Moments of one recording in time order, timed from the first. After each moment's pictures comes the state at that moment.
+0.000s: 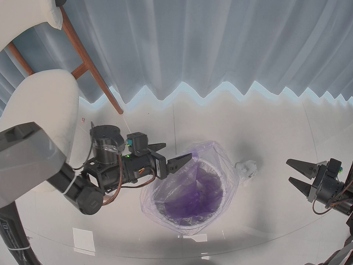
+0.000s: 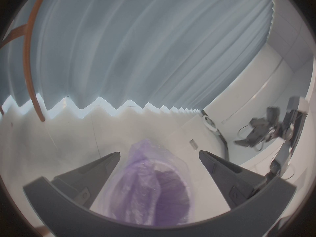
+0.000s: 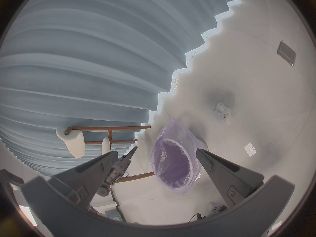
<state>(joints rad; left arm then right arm) -0.51 2.05 -0.79 -1.13 -0.36 -0.17 0.02 1.36 -0.11 -1.02 0.40 0.91</state>
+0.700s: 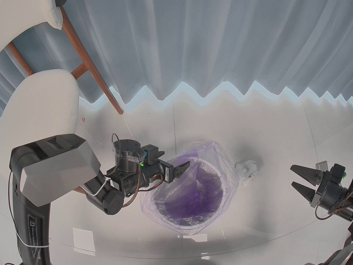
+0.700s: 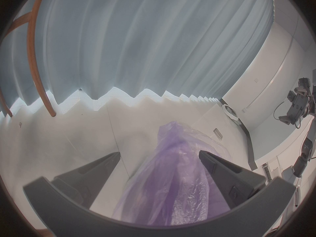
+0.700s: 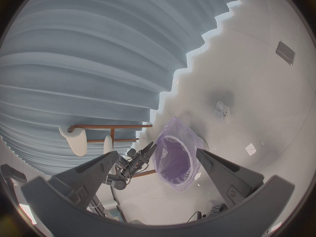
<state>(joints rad) -0.50 2.30 -0.94 -1.16 -0.20 -0.06 0.03 1.29 -0.06 -1.01 0.40 0.91</state>
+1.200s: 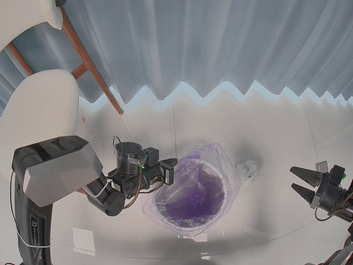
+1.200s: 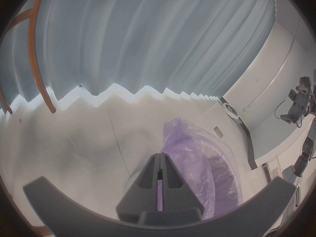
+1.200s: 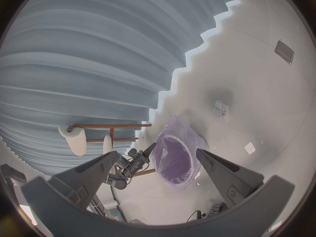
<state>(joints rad) -0.50 2.32 -0.94 -1.16 -0.19 -0.07 0.03 1.29 -0.05 -1.01 0.40 0.91</state>
